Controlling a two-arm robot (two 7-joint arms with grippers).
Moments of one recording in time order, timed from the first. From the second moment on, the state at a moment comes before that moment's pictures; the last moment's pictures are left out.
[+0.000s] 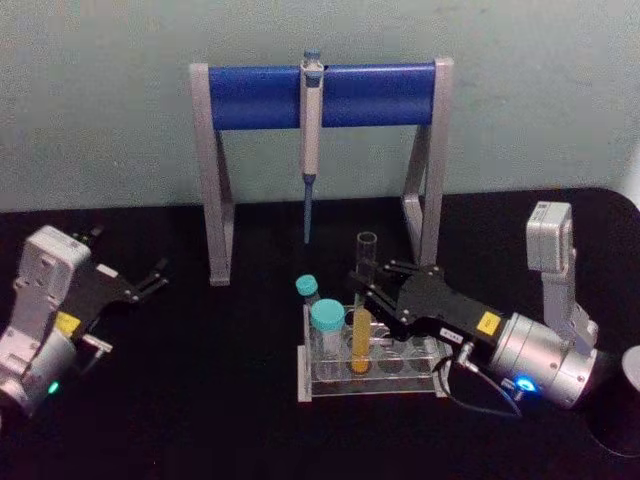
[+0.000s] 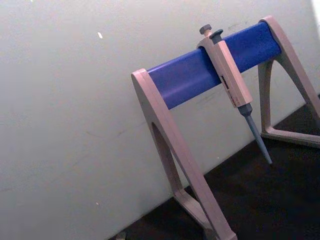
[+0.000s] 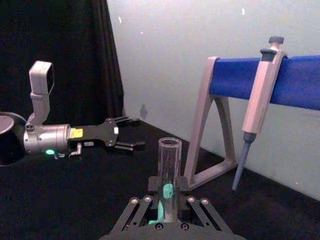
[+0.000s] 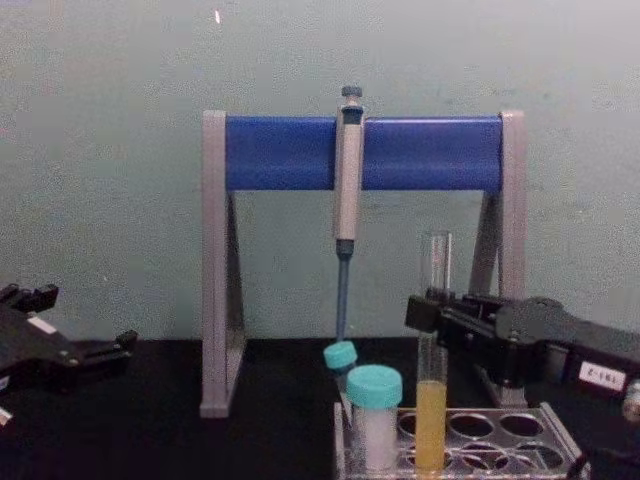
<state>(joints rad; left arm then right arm) -0.20 0.60 0.45 -1.41 -0.25 -0.12 0.03 0.28 0.46 -0.48 -1.37 0.61 -0.14 0.68</state>
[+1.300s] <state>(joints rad) -0.20 0.60 0.45 -1.41 -0.25 -0.12 0.03 0.28 0.43 -0.49 -1.33 0.58 -0.13 0.67</state>
